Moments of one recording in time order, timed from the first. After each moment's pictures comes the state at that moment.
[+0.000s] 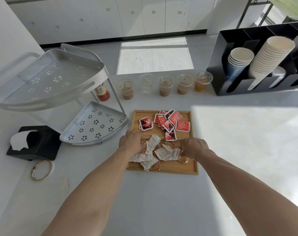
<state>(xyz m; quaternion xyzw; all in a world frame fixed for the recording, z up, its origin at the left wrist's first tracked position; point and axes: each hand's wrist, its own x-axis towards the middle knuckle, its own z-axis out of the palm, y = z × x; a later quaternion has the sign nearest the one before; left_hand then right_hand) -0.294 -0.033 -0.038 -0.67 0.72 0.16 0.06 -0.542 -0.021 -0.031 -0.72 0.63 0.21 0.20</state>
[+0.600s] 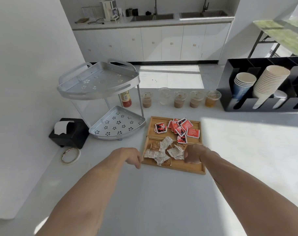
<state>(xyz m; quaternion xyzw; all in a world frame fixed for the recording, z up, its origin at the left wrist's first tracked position) -0.237 0.055 0.028 -0.63 0.64 0.35 0.25 -0.501 0.032 0.036 -0.74 0.58 0.26 0.23</state>
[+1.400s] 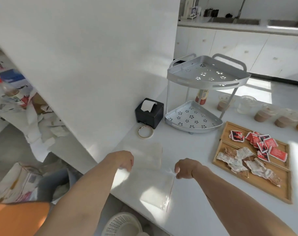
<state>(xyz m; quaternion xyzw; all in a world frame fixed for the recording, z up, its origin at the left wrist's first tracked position) 0.038 0.250 0.019 -0.76 0.51 0.34 0.21 -0.211 0.147 0.006 -0.84 0.40 0.30 0.23</state>
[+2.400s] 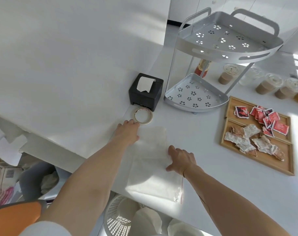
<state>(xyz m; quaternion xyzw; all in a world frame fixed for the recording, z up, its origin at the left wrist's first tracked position) 0.092 0.171 -0.059 -0.77 0.61 0.16 0.10 -0.150 0.179 -0.046 -0.80 0.51 0.23 0.22</state>
